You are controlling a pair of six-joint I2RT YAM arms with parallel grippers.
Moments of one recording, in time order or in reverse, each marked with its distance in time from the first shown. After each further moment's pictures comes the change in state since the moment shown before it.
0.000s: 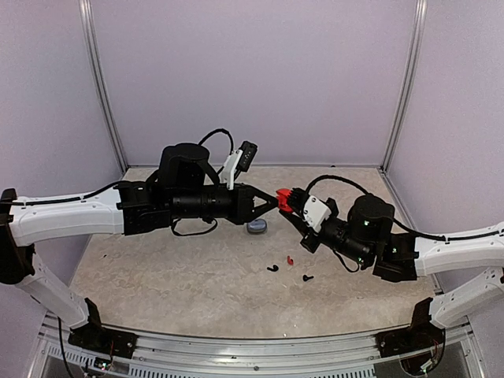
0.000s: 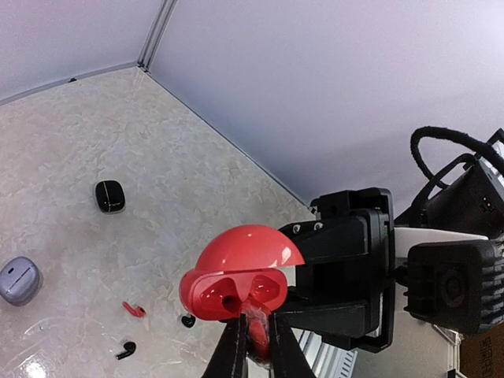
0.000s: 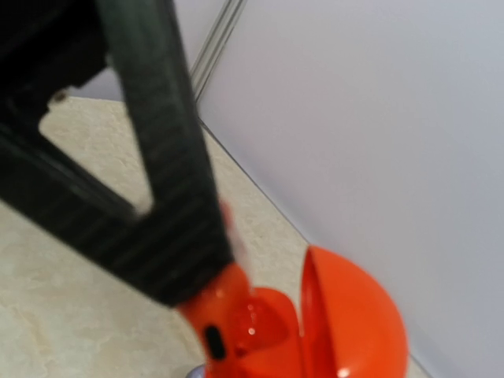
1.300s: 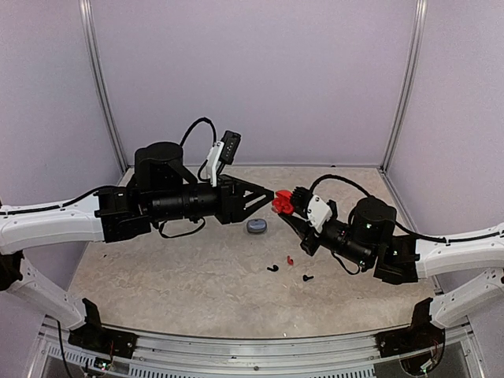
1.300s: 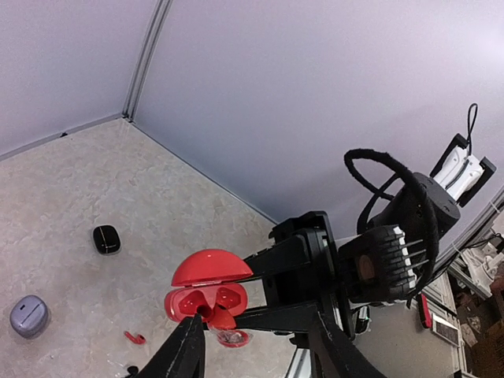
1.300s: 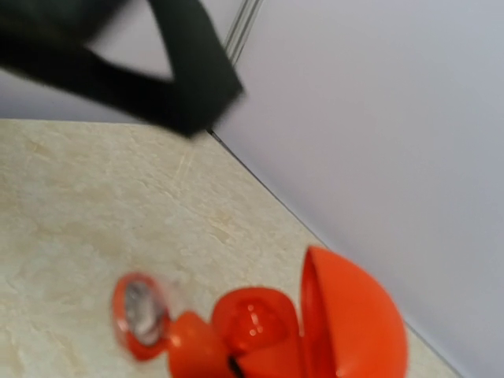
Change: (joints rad) left arm -0.023 -0.113 -0.075 0.096 -0.016 0.055; right arm 0.019 -0.009 -0.014 0.029 -0.011 0.079
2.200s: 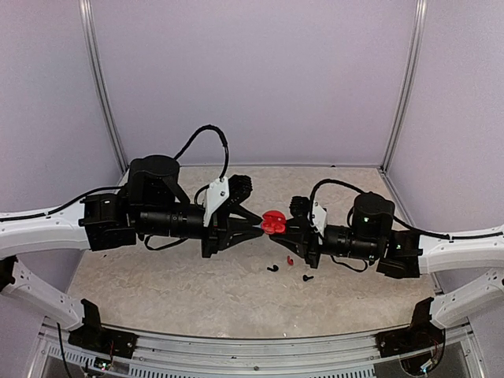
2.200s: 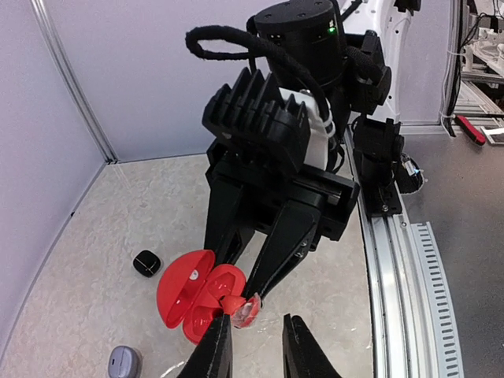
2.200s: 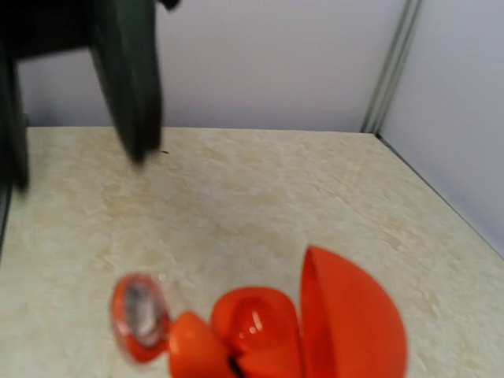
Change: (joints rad) left arm -0.064 -0.102 -0.058 -0.176 0.091 0.693; right arm -0.064 -0.021 0.013 -0.130 -0.411 0.161
